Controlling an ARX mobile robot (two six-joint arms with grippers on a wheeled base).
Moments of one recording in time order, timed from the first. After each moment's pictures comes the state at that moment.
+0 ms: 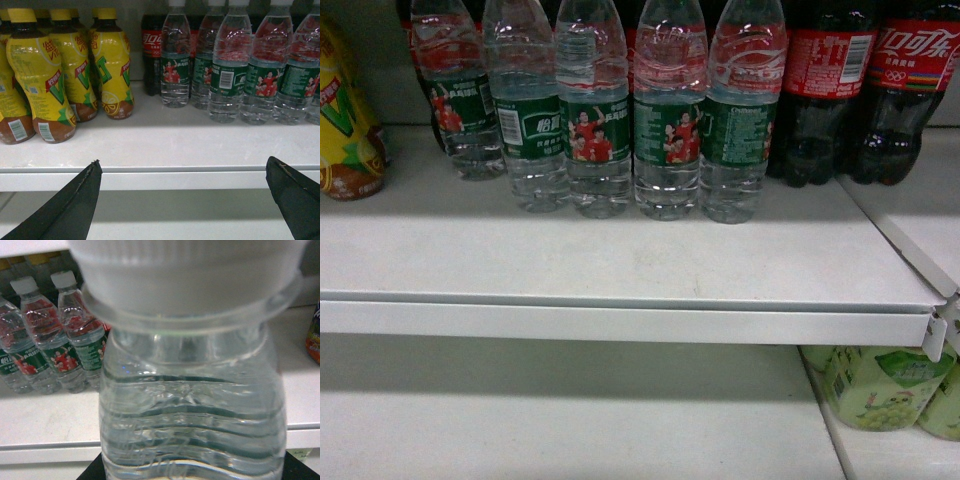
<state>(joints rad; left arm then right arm) 0.00 0.01 0.01 0.00 0.00 0.00 0.05 0.56 0.37 0.09 0.00 0.15</state>
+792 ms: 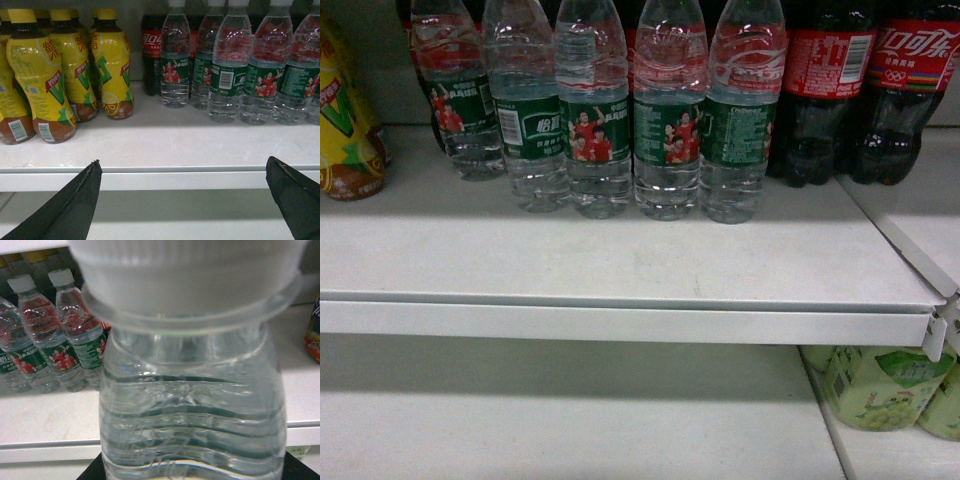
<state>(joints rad) 0.00 0.01 0.01 0.00 0.00 0.00 0.05 0.56 0.36 0.08 0.00 0.15</state>
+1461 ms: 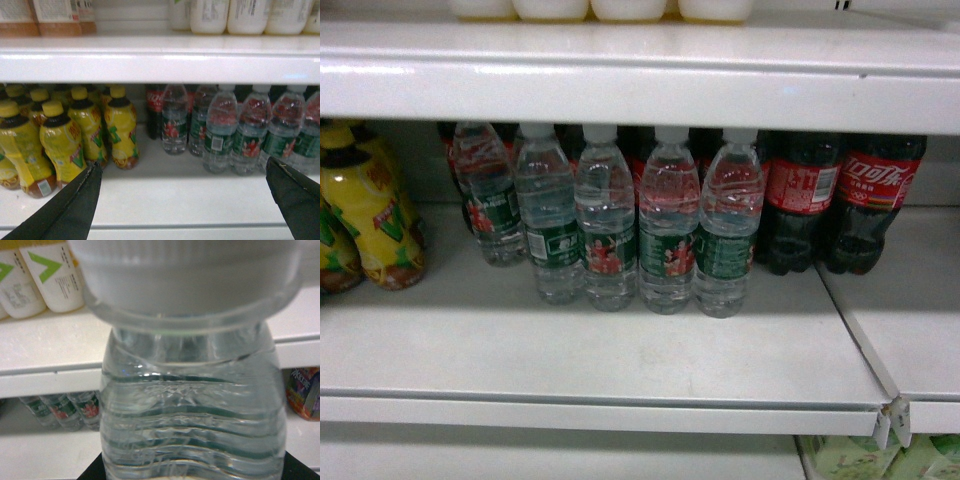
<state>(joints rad) 0.00 0.01 0.01 0.00 0.00 0.00 0.05 0.55 0.36 0.08 0.00 0.14</state>
